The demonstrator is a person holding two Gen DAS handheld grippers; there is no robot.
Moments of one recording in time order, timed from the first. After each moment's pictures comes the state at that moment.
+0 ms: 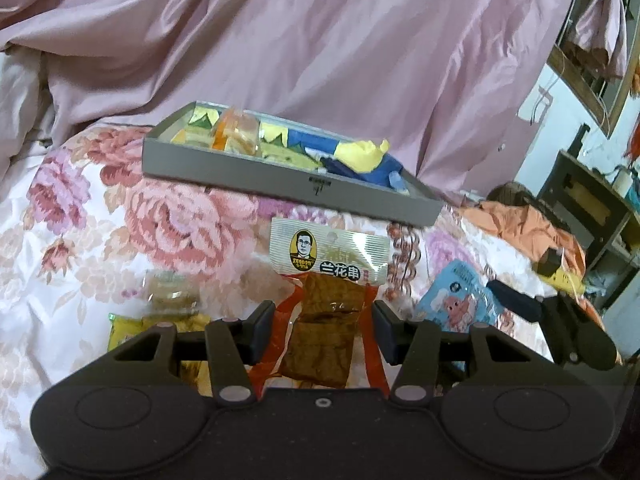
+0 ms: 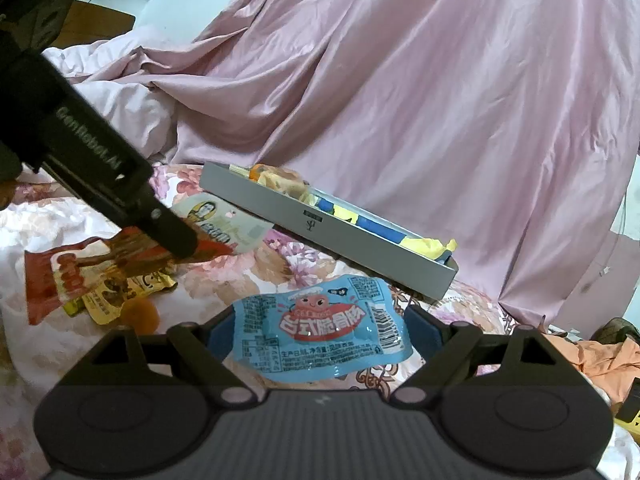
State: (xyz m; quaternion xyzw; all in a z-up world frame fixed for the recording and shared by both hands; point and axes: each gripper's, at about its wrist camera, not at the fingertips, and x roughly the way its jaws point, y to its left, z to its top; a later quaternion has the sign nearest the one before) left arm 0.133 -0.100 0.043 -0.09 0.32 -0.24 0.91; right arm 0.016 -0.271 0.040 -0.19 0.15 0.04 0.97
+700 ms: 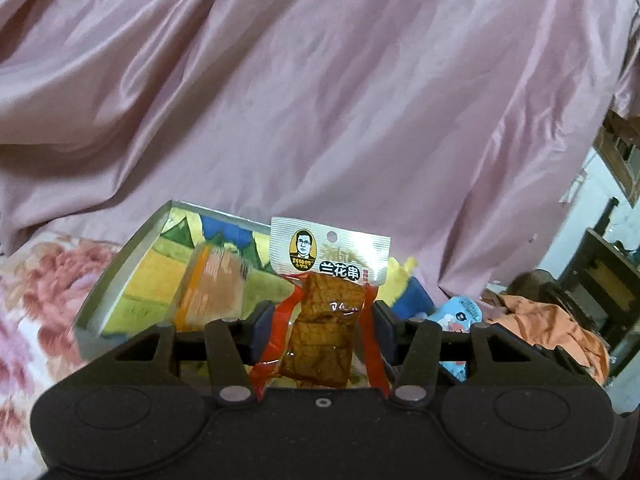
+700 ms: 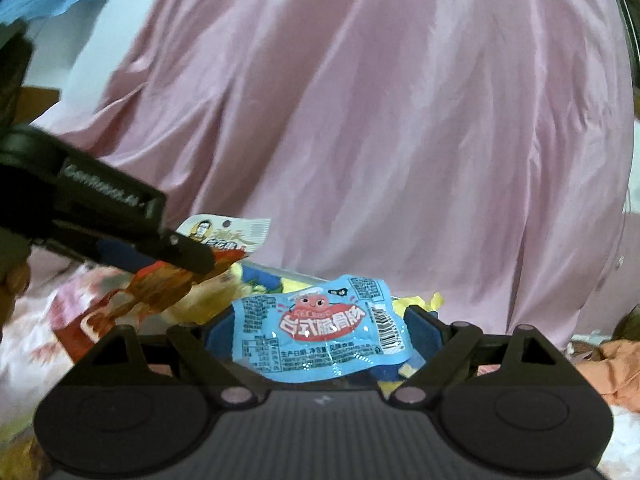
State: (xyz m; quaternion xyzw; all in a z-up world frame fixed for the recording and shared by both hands) left arm 0.300 -0.143 0.097 -0.13 0.27 -0.21 0.93; right arm 0.172 -0.320 0.103 -0.07 0.12 0.01 0.99
